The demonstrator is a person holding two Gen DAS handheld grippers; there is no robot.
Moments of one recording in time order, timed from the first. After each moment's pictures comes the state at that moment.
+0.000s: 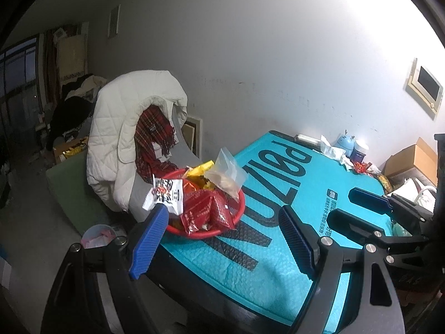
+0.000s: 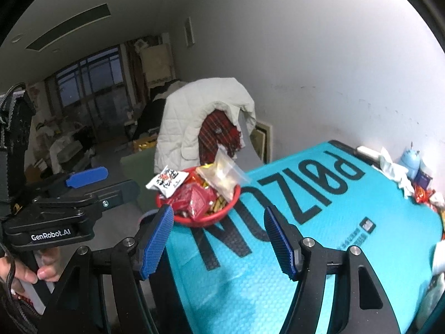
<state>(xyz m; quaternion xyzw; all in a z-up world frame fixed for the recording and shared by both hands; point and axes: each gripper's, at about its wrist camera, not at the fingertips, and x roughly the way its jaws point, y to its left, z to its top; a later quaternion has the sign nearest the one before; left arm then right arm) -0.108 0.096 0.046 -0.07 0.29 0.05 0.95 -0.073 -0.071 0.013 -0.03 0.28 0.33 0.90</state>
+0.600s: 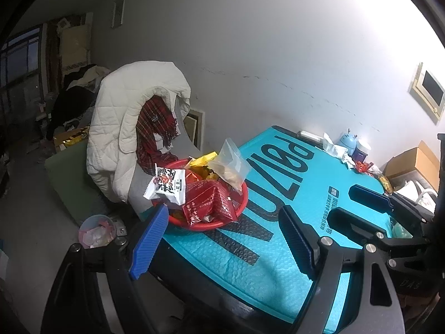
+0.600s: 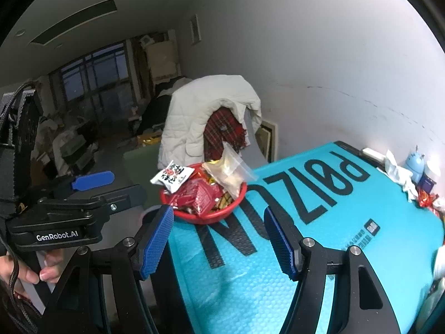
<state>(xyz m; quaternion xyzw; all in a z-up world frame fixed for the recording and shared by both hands) -0.110 0.101 0.039 -0.09 0.30 0.06 0.95 -0.079 -0.063 0.011 -0.04 0.28 0.34 0.90</state>
